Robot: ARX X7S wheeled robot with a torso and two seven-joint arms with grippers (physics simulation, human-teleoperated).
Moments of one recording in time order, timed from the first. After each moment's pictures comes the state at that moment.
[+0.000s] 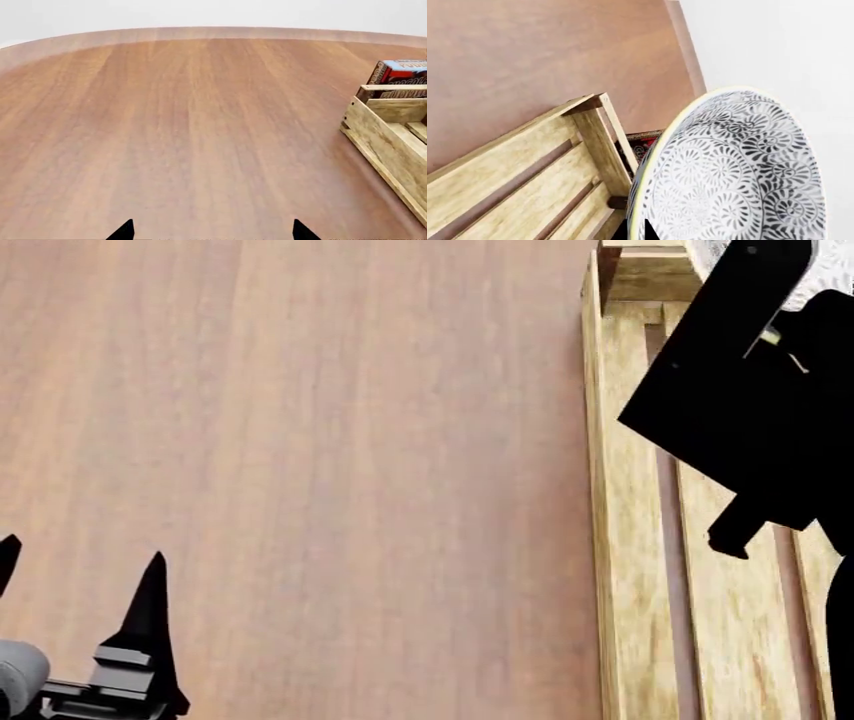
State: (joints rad) left arm -0.16 -0.34 0.12 0.74 -0.45 -0.62 -0.28; right arm 1.29 0.98 -0.89 -0.56 0.00 1.13 -0.32
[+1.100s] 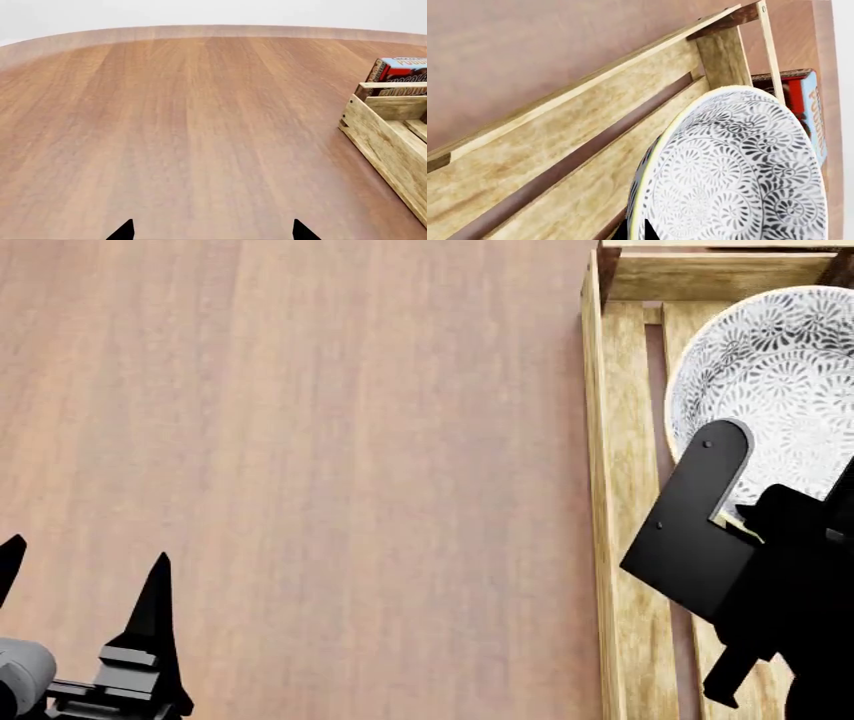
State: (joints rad) left arm -0.17 -0.36 0.14 0.74 -0.46 -0.62 -0.30; right arm 1.04 0.99 -0.95 -0.40 0.06 1.03 -0.27
